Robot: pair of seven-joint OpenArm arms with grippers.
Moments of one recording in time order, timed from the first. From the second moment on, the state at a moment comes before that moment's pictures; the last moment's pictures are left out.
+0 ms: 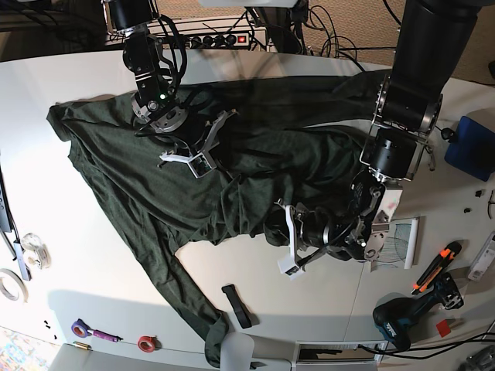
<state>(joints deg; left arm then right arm) -38.6 -6.9 22.5 47.5 -39.2 -42.4 53.2 -6.7 12.4 -11.2 87.7 -0.5 22.6 -19.5</state>
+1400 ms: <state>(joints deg) -45.4 -17.3 22.5 47.4 -15.9 -10.7 29.2 -6.7 12.4 -11.2 87.7 -0.5 22.6 -19.5</state>
